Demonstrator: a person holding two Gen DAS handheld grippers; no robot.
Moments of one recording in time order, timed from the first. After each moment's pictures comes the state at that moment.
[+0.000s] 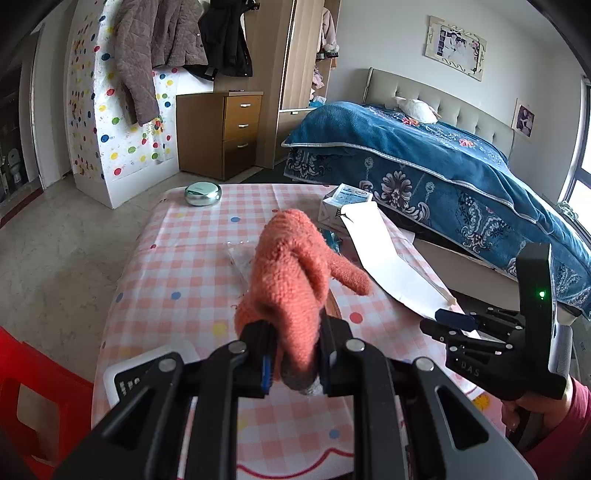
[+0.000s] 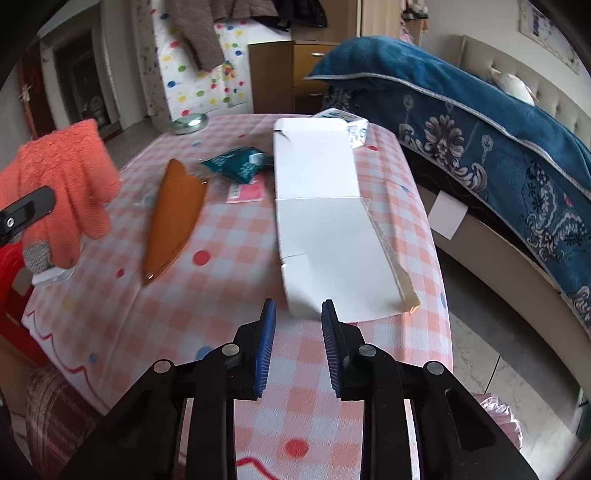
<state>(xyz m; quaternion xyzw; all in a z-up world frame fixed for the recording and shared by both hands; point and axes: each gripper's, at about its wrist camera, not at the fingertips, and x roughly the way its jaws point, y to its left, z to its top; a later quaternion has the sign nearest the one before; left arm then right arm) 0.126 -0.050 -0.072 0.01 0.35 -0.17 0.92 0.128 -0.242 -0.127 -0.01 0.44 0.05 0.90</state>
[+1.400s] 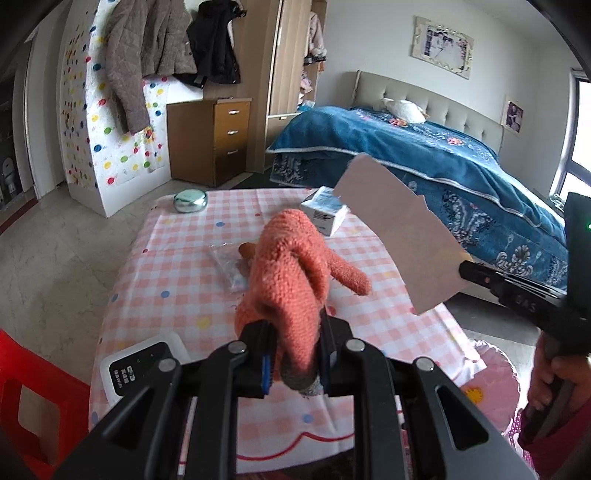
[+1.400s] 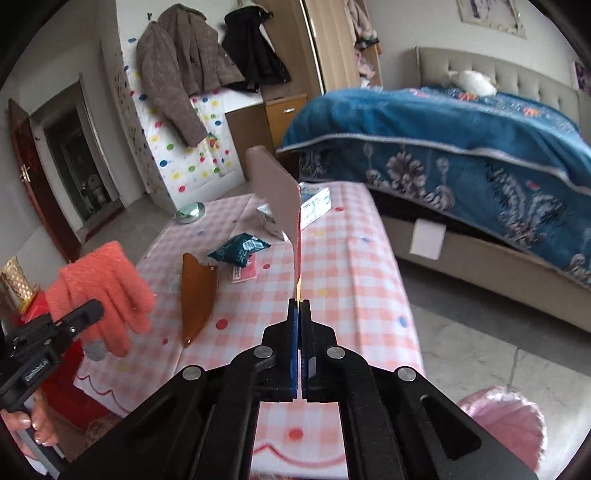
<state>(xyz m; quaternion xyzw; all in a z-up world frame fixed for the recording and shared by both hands) 0.098 -0.068 -0.059 0.02 0.33 -0.19 0.92 0.093 -0.293 -0.057 0.10 0.34 0.02 0.93</state>
